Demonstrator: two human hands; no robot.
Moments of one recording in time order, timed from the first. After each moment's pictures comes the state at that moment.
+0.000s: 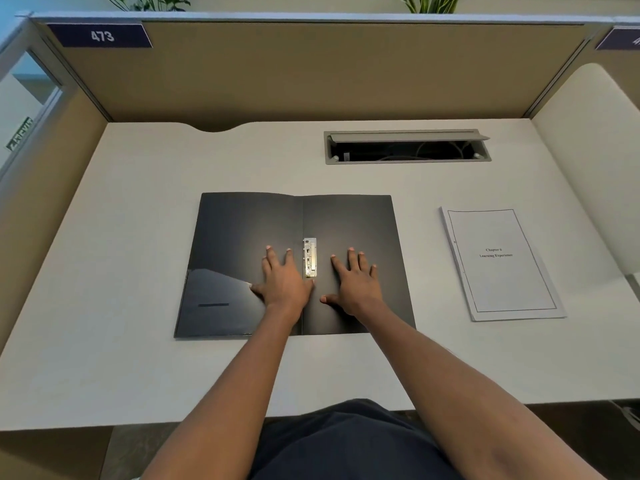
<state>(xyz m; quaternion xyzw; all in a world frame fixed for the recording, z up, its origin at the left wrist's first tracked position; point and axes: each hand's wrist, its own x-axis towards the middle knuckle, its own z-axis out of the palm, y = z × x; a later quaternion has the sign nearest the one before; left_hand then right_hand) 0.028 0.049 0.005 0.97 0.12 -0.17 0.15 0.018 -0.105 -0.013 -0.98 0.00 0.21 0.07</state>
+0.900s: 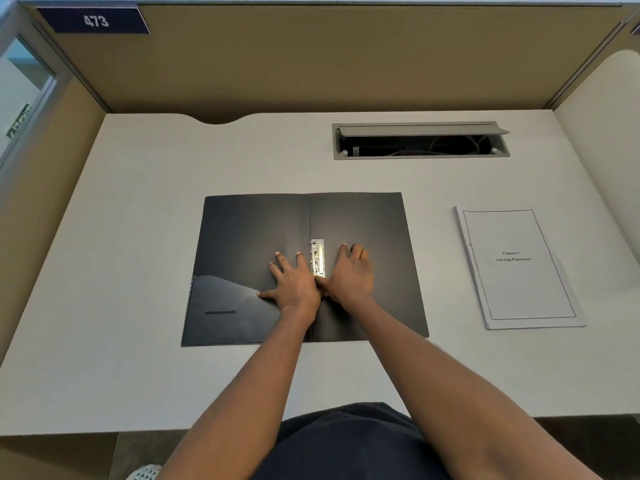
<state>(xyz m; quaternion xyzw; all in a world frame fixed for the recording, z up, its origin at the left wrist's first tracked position) 0.044 0.037 -0.003 0.95 0.15 -0.24 0.15 0.053 -0.064 -0.002 -0.98 0.09 0.16 0.09</state>
